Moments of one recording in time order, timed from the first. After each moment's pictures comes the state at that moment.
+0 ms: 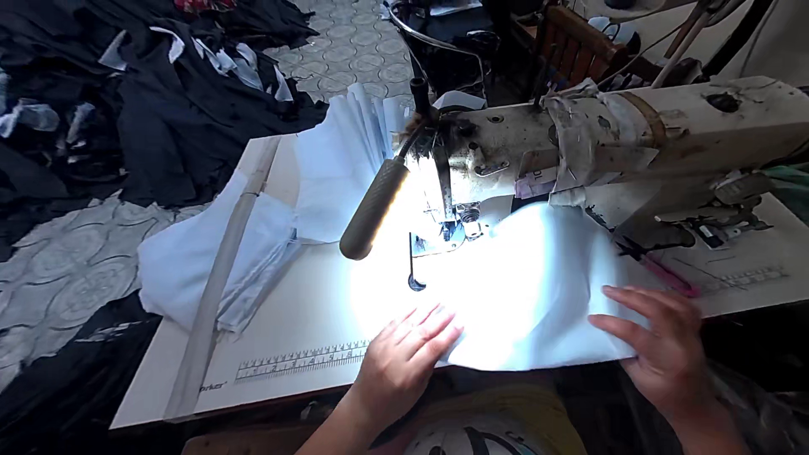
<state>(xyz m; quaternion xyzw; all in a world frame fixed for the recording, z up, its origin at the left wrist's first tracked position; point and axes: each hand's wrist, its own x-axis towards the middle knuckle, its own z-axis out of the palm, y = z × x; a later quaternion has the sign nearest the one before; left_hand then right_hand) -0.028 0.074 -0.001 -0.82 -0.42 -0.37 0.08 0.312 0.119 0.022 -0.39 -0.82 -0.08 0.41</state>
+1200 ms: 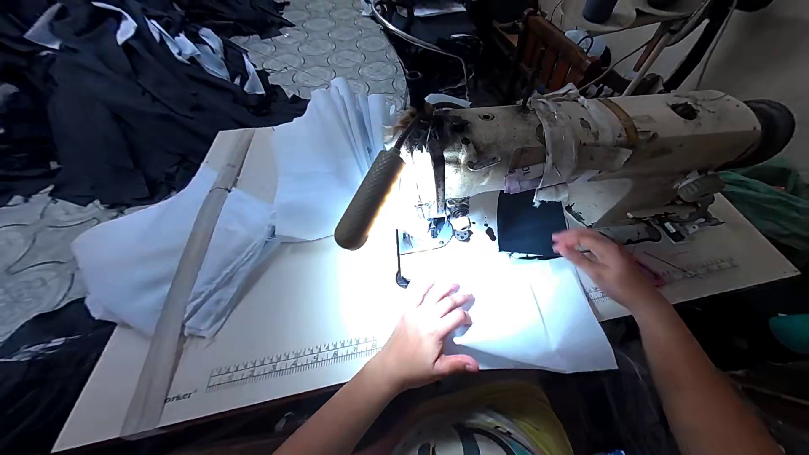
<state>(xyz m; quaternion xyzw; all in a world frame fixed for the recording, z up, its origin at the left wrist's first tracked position) -0.007 0.105 -0.022 -0.85 -0.39 -0.32 -0.13 0.307 0.197 0.051 -0.47 -0.81 0.24 0.27</state>
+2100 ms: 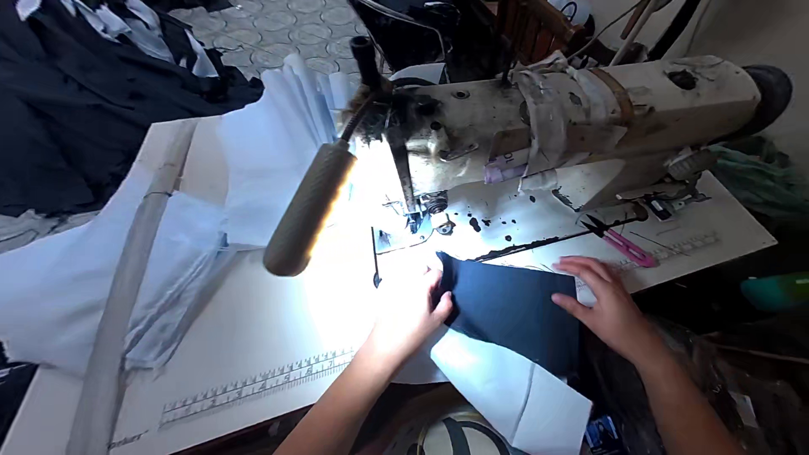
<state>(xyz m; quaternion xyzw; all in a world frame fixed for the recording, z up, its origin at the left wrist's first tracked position) 0.015 0.135 0.013 -0.74 -0.59 -0.19 -0.26 0.328 0.129 0.011 -0.54 -0.78 0.19 0.26</state>
